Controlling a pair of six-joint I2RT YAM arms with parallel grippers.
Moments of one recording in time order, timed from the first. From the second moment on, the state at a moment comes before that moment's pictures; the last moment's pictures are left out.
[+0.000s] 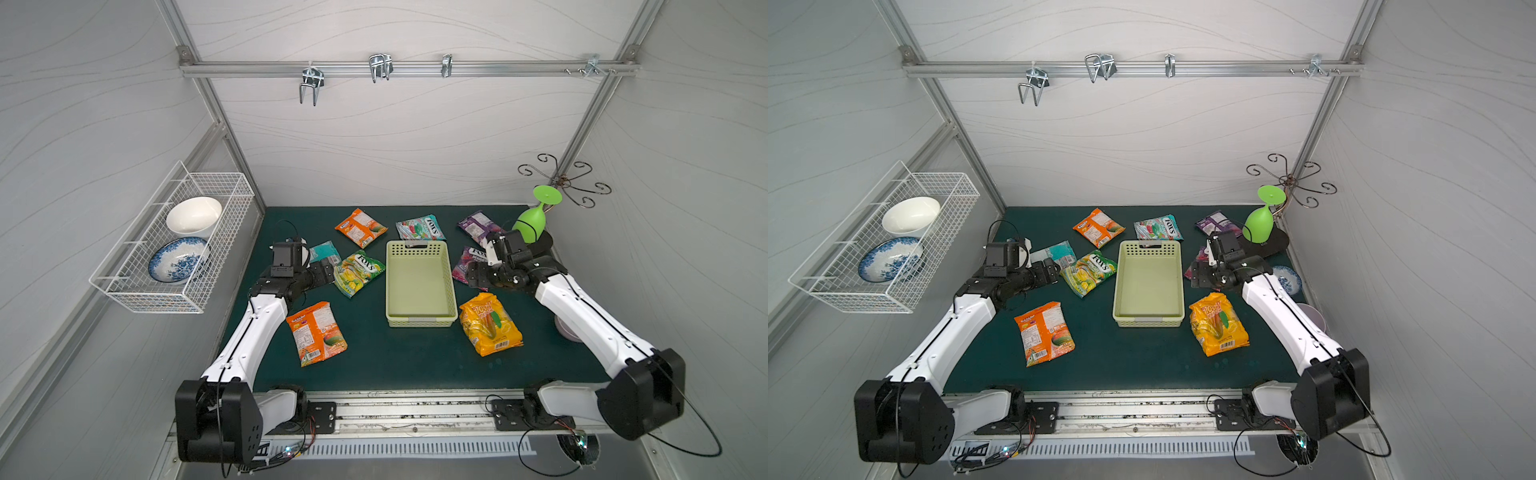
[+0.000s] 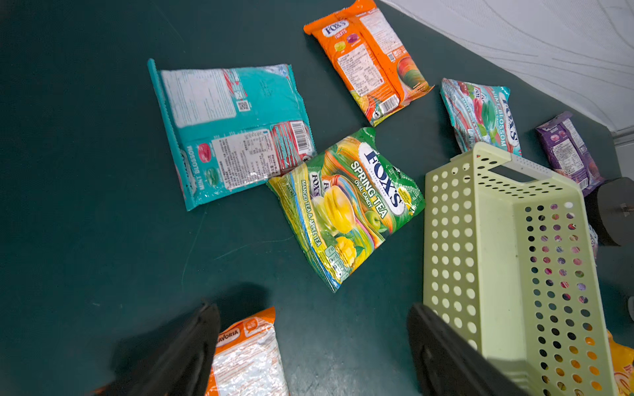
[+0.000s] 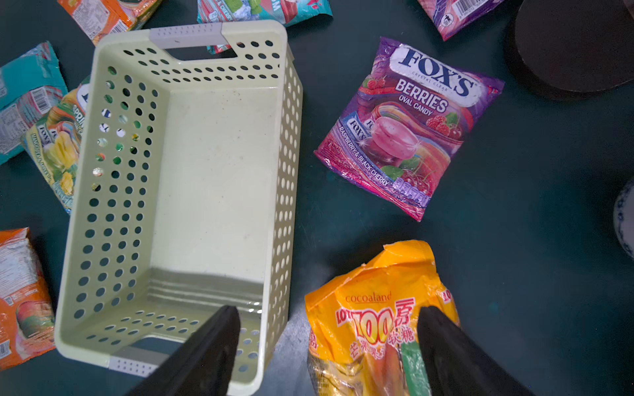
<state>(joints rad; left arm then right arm) -0.02 1.20 0.88 -0.51 0.15 -0.38 0.40 1.26 1.09 -0.78 -0.01 0.29</state>
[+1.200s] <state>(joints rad) -0.02 1.53 0.82 -0.32 0.34 -0.62 0.39 1.01 0.91 -0.70 0.03 0.23</state>
